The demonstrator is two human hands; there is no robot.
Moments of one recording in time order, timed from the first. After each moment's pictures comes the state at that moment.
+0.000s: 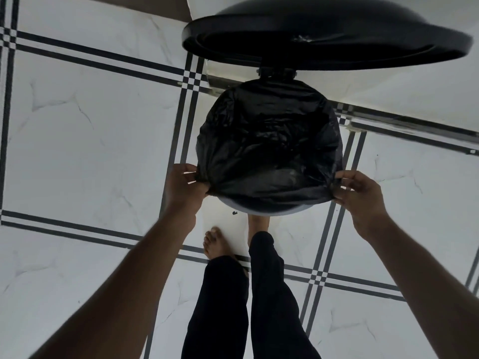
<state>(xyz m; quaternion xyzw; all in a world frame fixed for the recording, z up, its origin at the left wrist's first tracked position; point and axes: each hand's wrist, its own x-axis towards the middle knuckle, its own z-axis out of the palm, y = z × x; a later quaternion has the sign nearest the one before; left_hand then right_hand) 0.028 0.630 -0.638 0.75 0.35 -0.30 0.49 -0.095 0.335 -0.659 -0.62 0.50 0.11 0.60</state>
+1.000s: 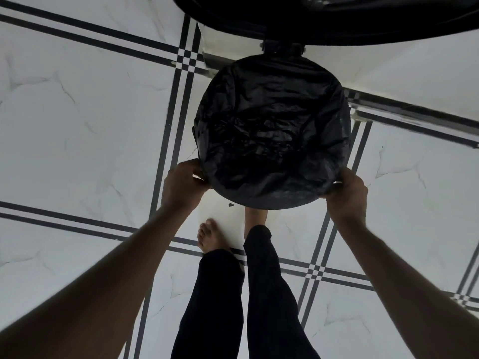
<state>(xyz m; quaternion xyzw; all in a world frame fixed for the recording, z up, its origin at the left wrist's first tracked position) 0.017 0.642 -0.674 0.89 0.07 -0.34 0.29 -0.097 0.372 -0.682 -0.82 0.43 0.11 0.36</state>
